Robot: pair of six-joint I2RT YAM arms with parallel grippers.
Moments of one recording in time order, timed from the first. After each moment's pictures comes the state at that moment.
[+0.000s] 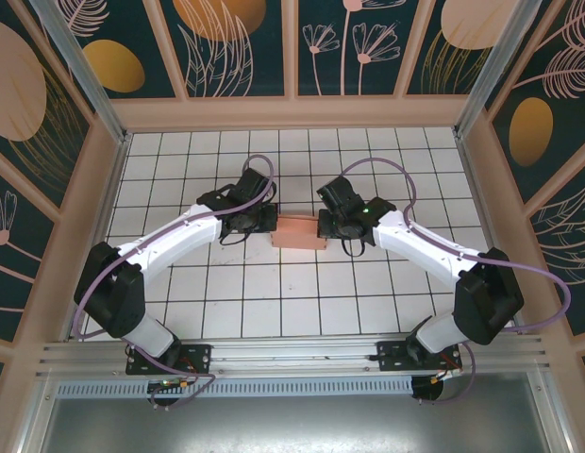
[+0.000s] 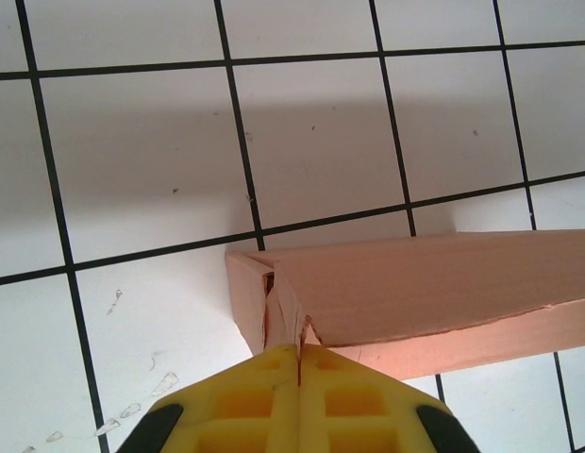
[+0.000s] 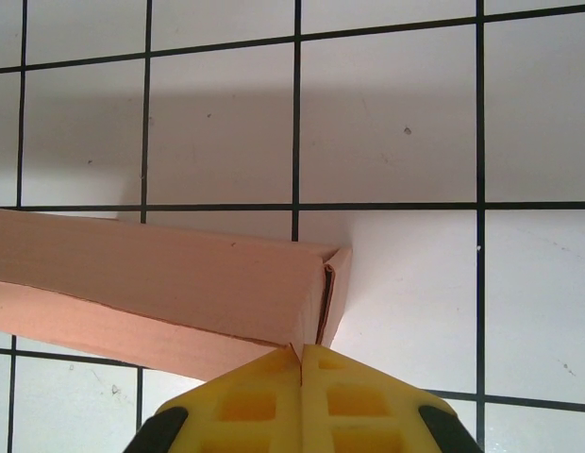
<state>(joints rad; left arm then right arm) -0.66 1.58 1.20 -0.60 0.01 -0.59 0.72 1.47 1.10 -0.66 0.14 0.64</state>
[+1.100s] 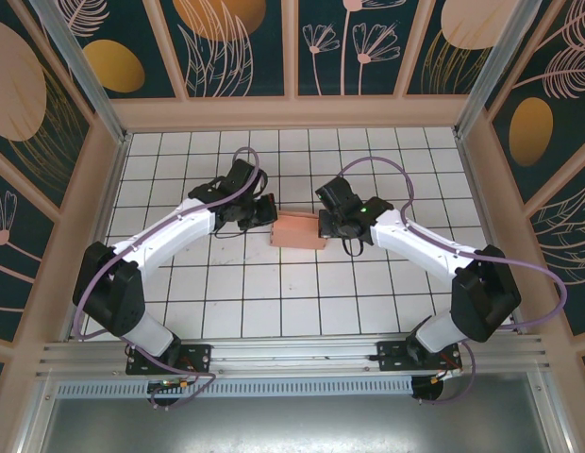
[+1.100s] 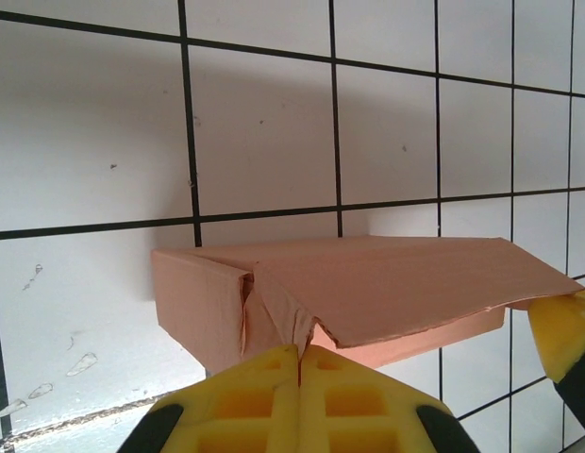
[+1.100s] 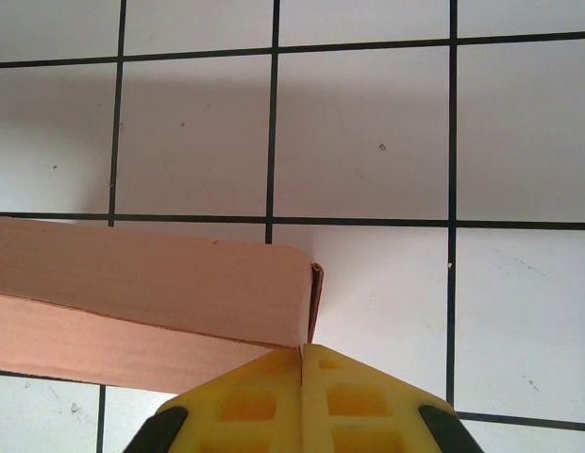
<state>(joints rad) -0.59 1.58 1.23 -0.60 0.20 -0.74 0.72 1.49 1.11 -0.65 0.19 0.60</state>
